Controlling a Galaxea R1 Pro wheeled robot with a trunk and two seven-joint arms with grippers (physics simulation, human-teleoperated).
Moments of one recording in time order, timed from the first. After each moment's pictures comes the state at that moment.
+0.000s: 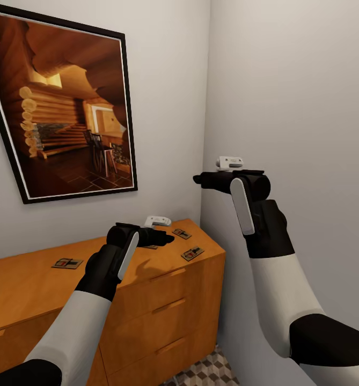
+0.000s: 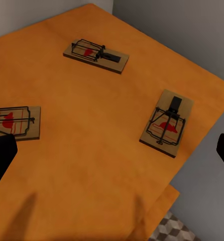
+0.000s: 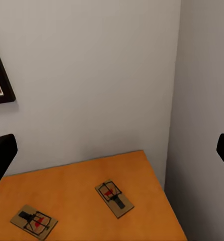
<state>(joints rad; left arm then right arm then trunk) -0.83 -0.15 -0.14 -1.16 -0.01 0.99 -0.22 -1.07 0.17 0.12 -1.38 -0.21 1.04 -0.14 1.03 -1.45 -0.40</state>
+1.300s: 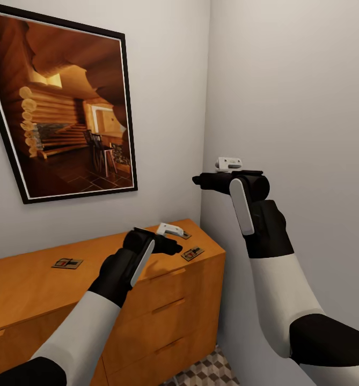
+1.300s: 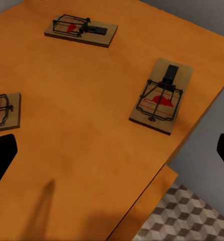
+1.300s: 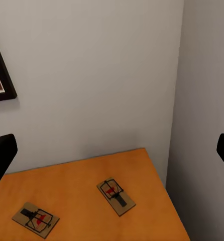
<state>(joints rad) -0.83 -0.17 -0.29 -1.09 0.01 0.99 -0.12 -1.07 0.17 0.12 -1.37 -0.22 1.04 -0.13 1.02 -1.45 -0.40</state>
